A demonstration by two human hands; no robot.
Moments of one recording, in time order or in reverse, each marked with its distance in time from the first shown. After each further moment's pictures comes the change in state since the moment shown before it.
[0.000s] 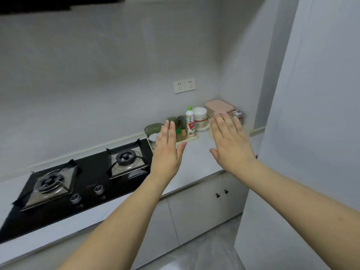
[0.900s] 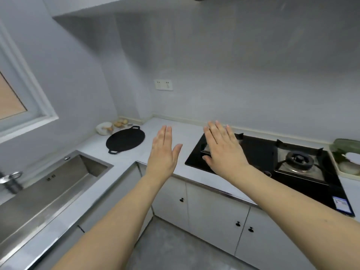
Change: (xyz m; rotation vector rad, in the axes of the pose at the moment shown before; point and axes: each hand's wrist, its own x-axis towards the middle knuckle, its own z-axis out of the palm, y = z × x) left_hand -0.343 -0.307 -0.401 0.480 0.326 -0.693; right_hand -0.022 -0.556 -0.185 0.461 0.185 -0.849
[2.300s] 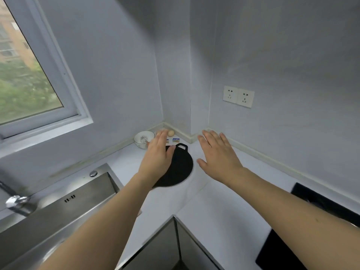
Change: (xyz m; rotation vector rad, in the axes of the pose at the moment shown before) left_hand 0.273 -0.364 0.017 0.061 0.025 -0.413; right_hand 0.462 -0.158 0.187 0.315 -0.116 -0.372
